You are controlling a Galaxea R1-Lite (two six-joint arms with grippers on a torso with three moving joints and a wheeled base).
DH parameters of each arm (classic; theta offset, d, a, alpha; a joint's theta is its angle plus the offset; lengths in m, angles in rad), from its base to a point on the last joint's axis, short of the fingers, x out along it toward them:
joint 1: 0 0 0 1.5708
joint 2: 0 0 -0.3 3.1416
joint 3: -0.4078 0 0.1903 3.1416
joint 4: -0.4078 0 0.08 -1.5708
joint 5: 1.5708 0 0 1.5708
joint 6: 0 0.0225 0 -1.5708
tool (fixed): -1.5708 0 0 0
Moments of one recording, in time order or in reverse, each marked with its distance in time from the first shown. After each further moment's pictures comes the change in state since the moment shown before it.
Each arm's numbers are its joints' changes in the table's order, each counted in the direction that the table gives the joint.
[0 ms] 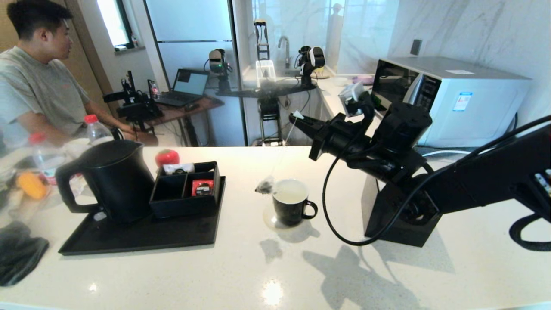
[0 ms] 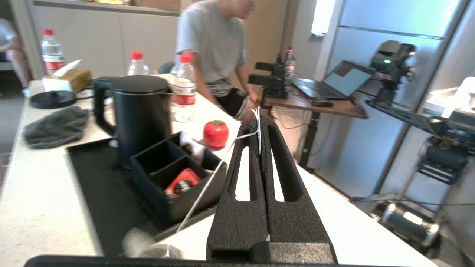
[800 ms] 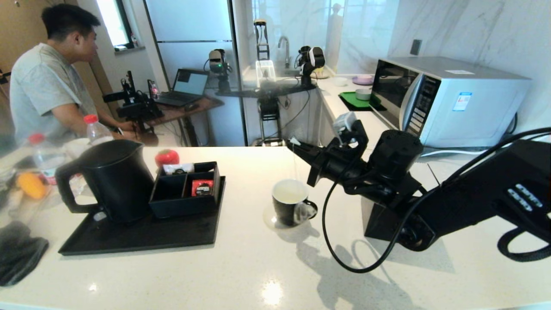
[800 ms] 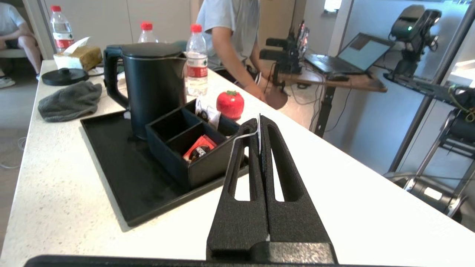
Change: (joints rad) left arm -0.006 0.077 0.000 0.000 0.000 -0.004; right arm 0.014 -0.035 0.152 0.114 -0.001 0.003
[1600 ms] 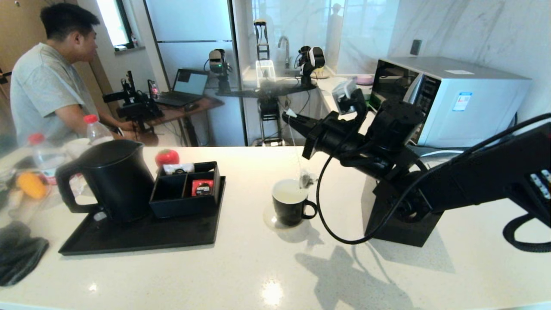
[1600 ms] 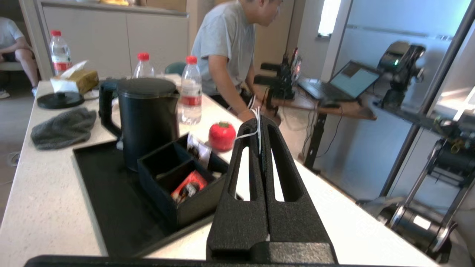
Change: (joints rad) left arm 0.000 0.000 0.000 0.000 0.000 0.000; right arm -0.003 0.019 -0.197 -0.146 0.000 -0.001
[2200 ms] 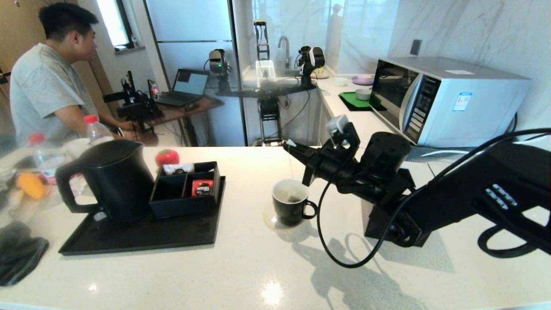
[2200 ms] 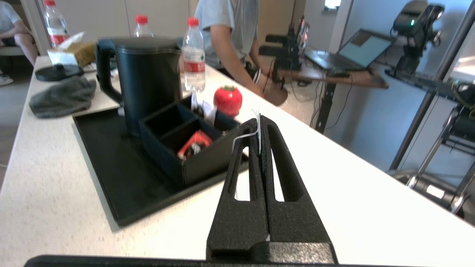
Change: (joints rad) left arm 0.000 0.000 0.000 0.000 0.000 0.000; right arm -0.001 -0.079 0.137 0.139 0.000 0.000
